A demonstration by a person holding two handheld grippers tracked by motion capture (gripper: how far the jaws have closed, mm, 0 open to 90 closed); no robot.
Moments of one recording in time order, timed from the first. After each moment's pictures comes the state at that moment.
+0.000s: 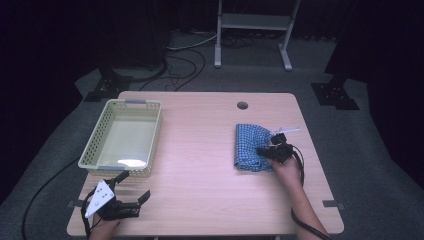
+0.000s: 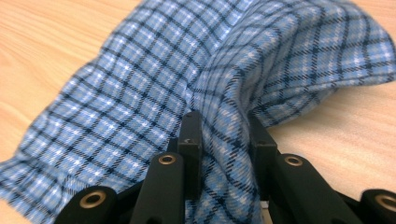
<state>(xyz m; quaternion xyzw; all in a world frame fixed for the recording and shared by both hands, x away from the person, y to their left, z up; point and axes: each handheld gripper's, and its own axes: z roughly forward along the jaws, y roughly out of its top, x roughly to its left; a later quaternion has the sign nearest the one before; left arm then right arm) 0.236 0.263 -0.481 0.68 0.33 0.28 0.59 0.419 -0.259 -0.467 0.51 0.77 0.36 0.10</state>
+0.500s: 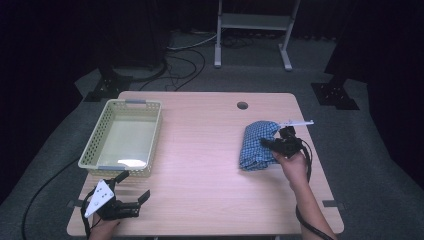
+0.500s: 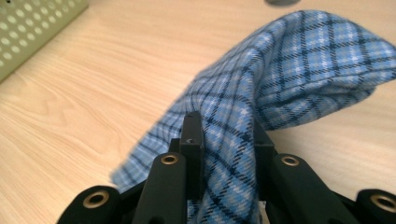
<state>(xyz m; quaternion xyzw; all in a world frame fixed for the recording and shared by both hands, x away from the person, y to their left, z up) 0.236 0.263 -0.481 0.68 0.33 0.28 0.59 0.403 -0.266 -0.414 0.50 0.75 0.41 0.12</state>
